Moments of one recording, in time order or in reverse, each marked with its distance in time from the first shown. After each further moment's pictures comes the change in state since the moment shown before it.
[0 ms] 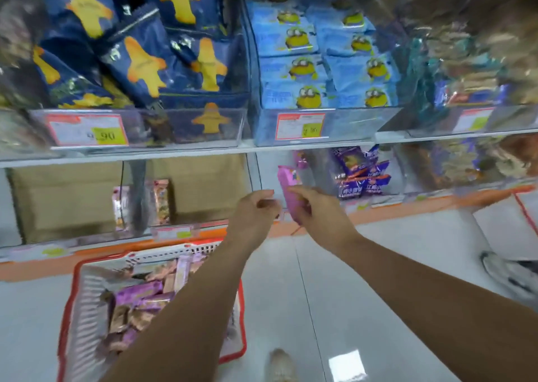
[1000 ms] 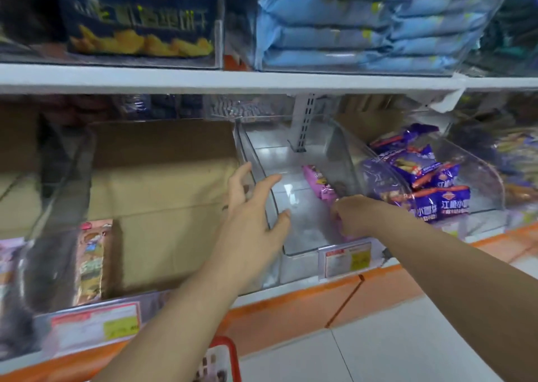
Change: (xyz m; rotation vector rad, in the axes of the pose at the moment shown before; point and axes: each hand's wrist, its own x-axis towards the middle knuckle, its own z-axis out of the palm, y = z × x) left_hand 0.150 -0.118 0.003 0.478 0.087 0.722; right_hand 0.172 0.160 0.093 -0.812 -0.264 0.201
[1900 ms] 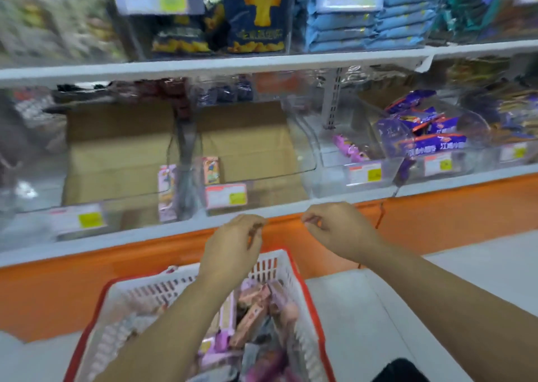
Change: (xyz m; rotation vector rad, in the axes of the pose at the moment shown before) left_hand -0.203 -0.053 -0.064 0.377 0.100 0.039; right_hand -0.203 -0.142 0.081 0.623 0.620 -0.386
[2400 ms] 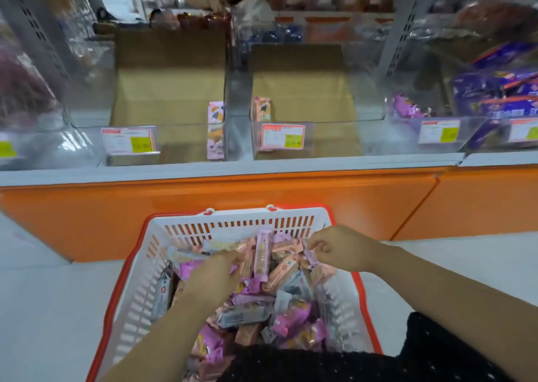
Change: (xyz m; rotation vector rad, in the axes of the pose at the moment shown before) left_hand -0.122 -0.135 0.034 0.095 -0.479 -0.396; right_hand -0.021 -0.016 0.122 -0.062 -0.640 0.000
